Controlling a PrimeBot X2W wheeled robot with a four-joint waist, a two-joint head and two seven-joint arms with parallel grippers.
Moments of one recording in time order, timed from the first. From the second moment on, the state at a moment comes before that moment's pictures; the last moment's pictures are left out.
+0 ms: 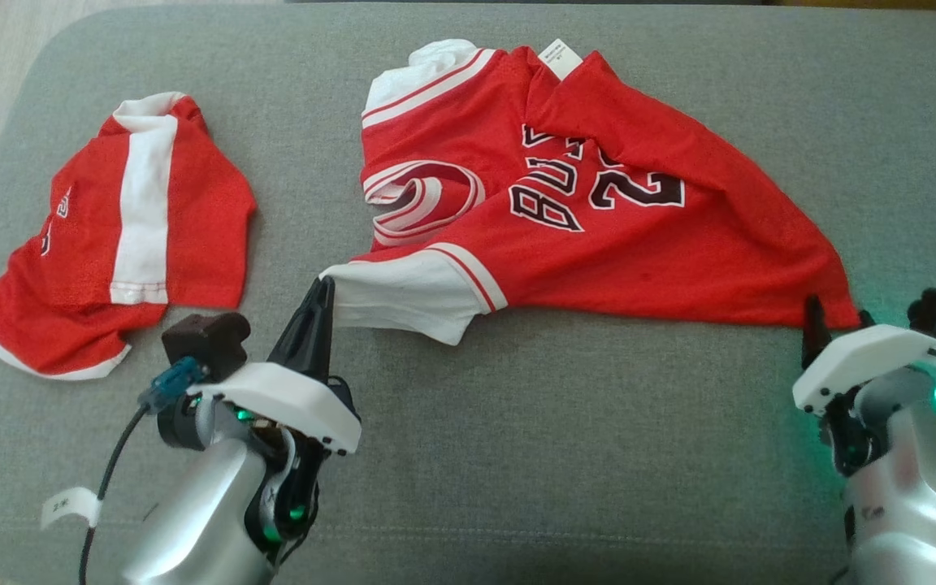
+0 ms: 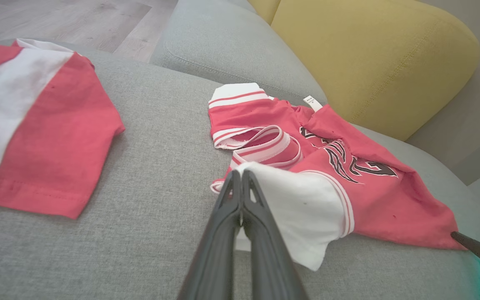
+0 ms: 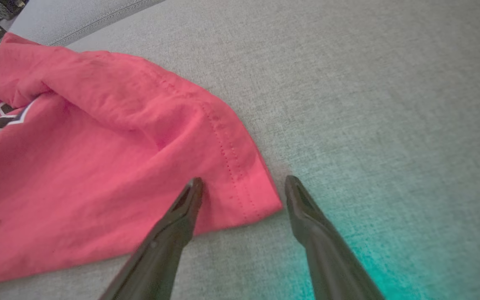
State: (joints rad) left arm -0.33 0.22 -0.61 0.34 -0.75 0.15 -0.25; right arm -0.47 -0.05 -0.35 0.82 0.08 0.12 0.10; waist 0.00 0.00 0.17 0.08
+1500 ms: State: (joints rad) left arm -0.72 0.40 -0.48 -0.23 -0.68 0.28 0.04; right arm -0.53 -0.15 -0.22 -0.19 0.25 0.12 0.59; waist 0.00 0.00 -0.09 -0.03
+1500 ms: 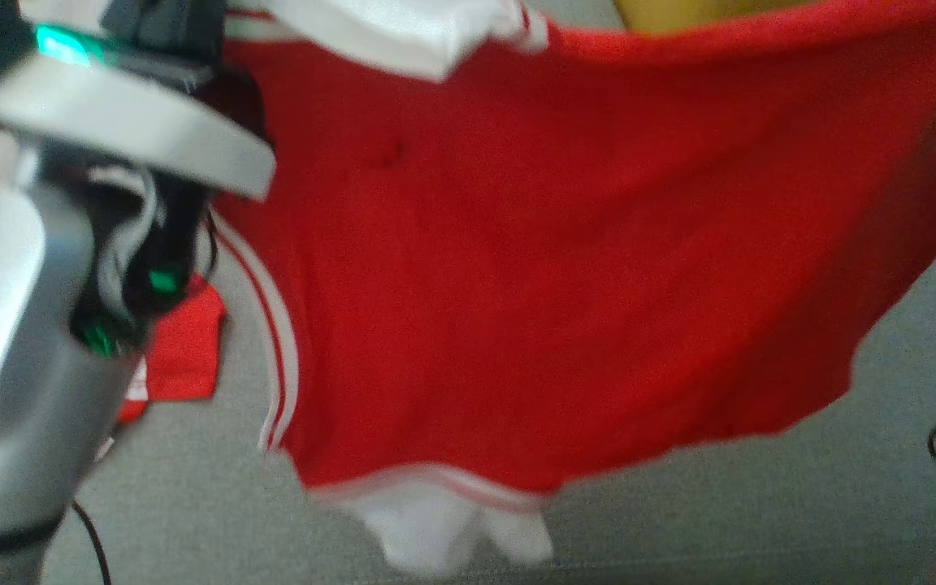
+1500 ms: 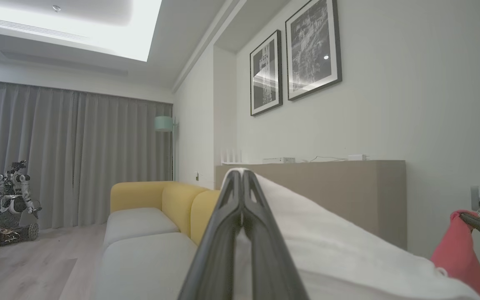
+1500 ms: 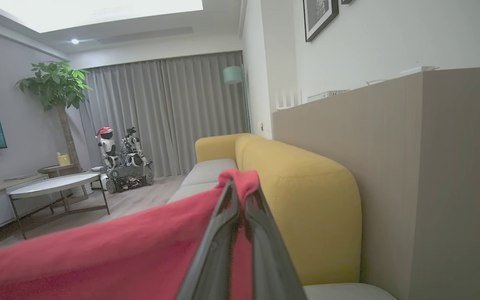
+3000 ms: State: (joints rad) left arm -0.81 0.21 -0.48 0.85 -0.57 -0.10 -0.25; right arm -0.88 -0.26 0.29 1.03 0.57 0.12 -0.02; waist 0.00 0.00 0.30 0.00
